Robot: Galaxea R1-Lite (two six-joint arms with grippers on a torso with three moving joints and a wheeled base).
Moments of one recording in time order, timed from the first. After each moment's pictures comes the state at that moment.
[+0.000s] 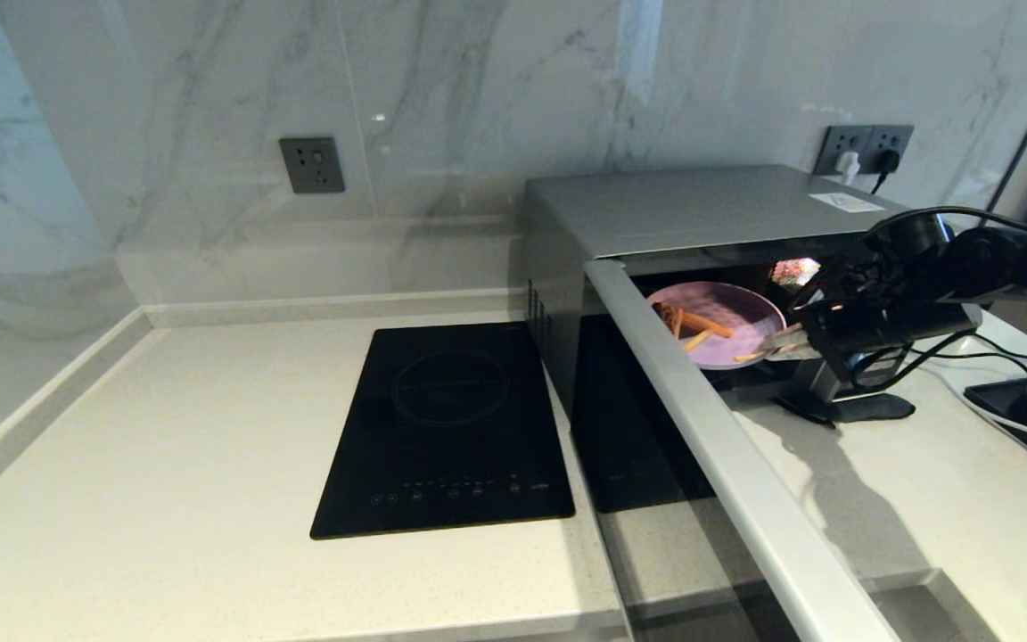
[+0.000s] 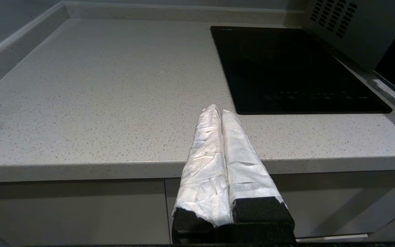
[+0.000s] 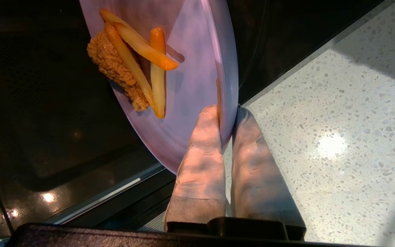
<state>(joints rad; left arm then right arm) 0.00 0.00 0.00 -0.01 0.02 -0.07 -0.09 2.29 -1.96 0.58 0.54 0.80</state>
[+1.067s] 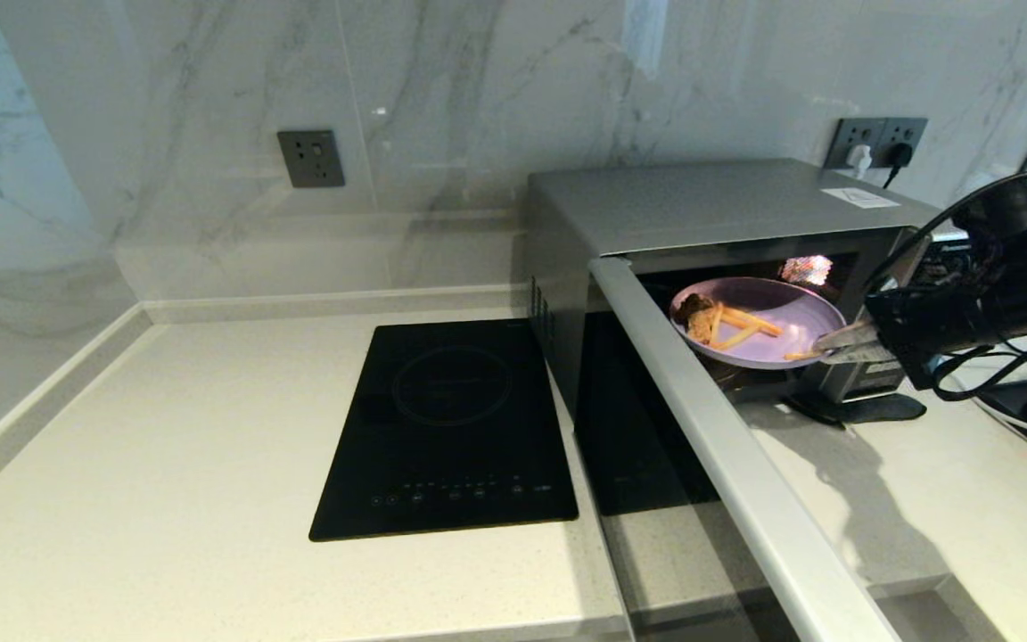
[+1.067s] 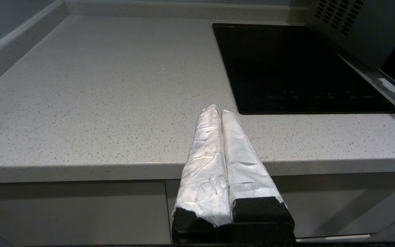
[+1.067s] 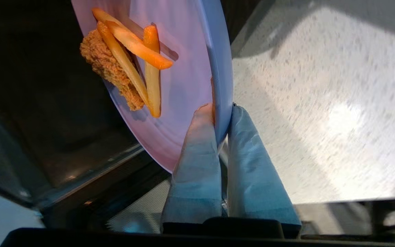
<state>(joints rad) 0.00 0.00 0.00 -0.01 0.02 -0.07 -0.16 1.98 -1.68 0.58 0.54 0.89</state>
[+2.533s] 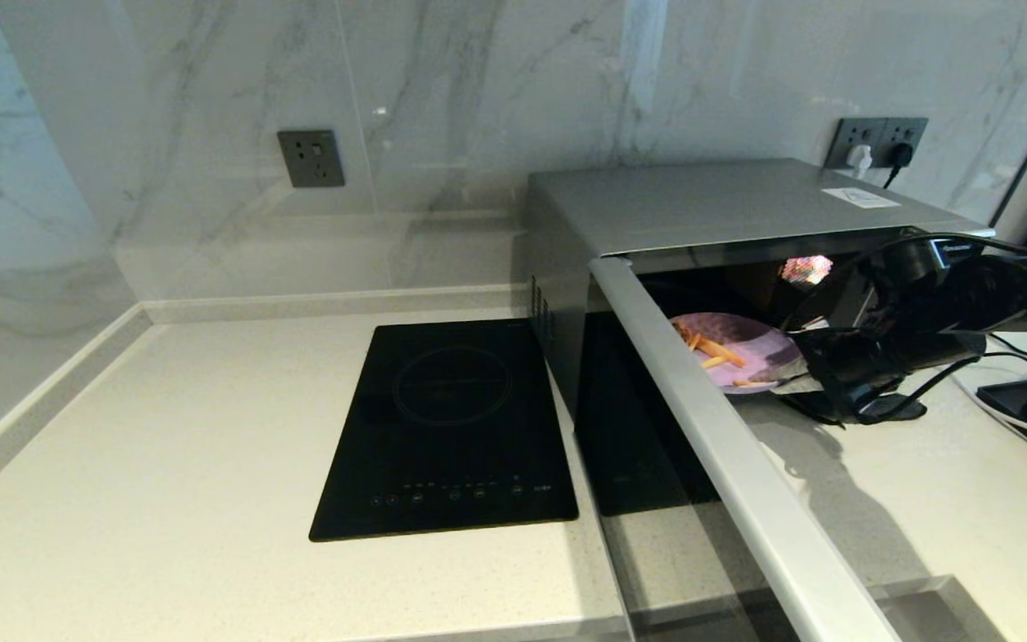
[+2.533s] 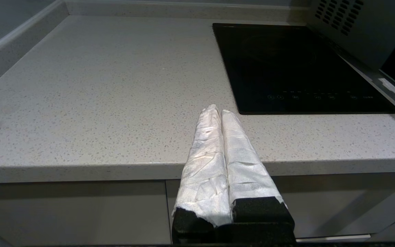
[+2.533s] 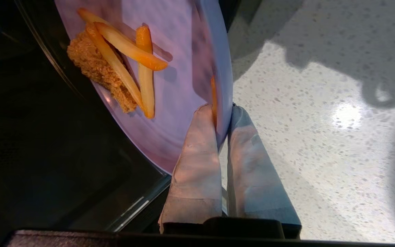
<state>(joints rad) 0.00 0.00 0.00 -0.01 0.02 -0.07 -0.06 2.13 -1.64 0.41 0.36 1.10</state>
